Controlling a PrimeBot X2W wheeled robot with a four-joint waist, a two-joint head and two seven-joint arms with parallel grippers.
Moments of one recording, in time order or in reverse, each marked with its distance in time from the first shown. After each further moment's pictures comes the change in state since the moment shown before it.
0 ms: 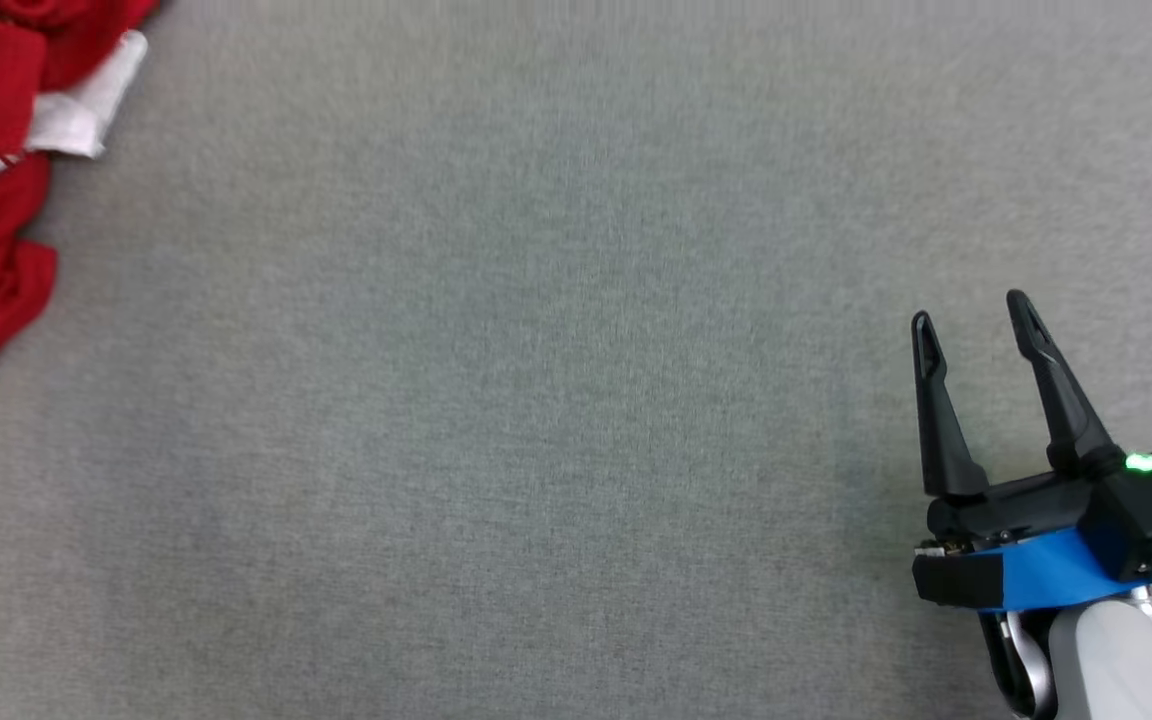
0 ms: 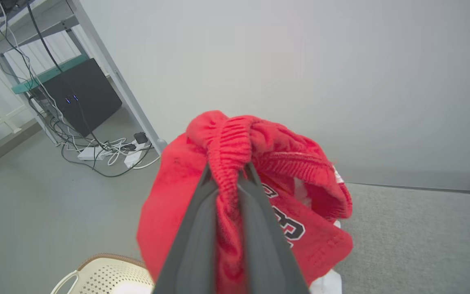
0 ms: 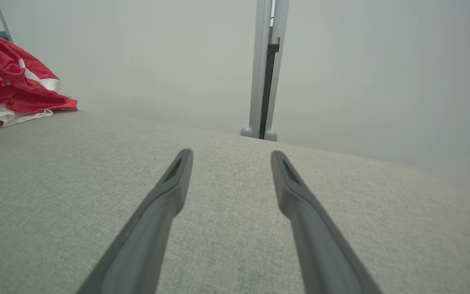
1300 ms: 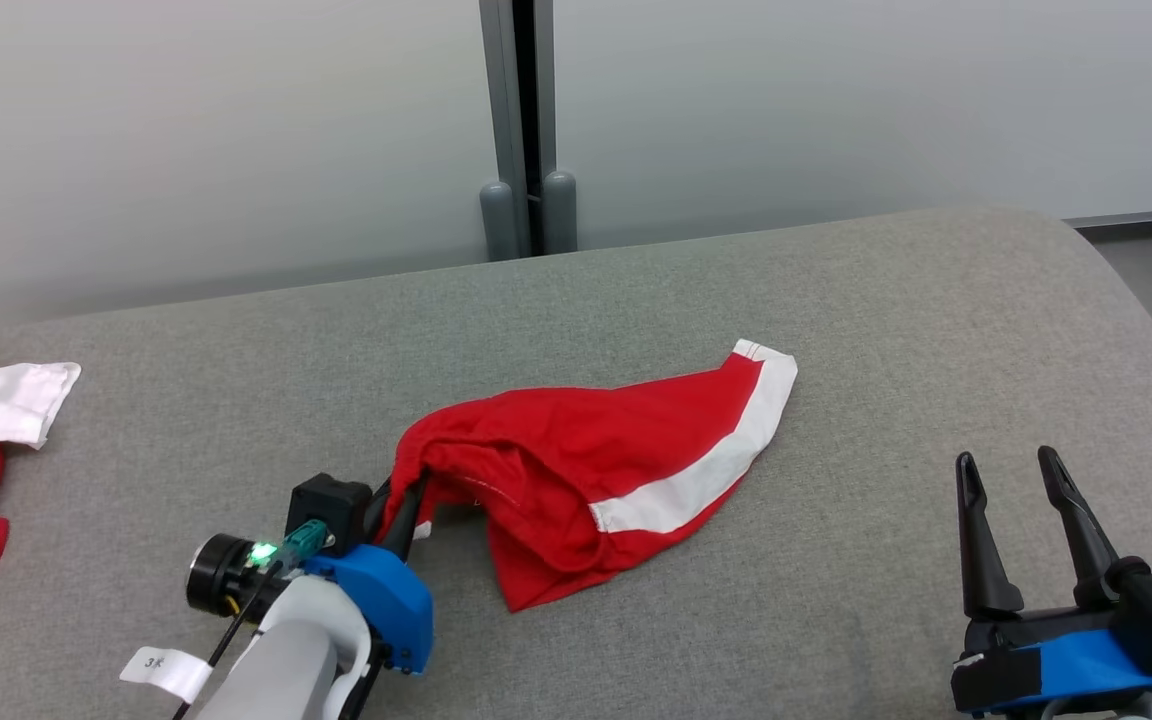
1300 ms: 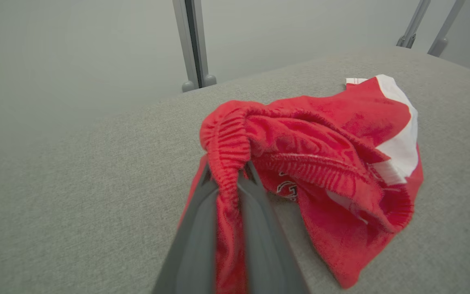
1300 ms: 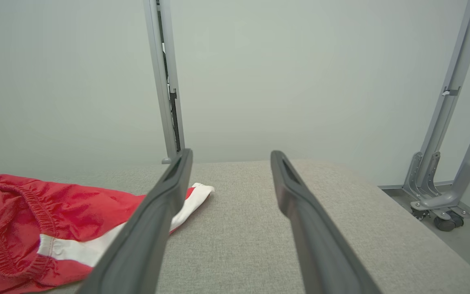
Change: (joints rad) left arm 0.674 -0.300 -0.448 -0.252 -0.193 -0.091 -0.118; right arm 0.177 0.000 -0.081 0.108 0.101 0.000 0.000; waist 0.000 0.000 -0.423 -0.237
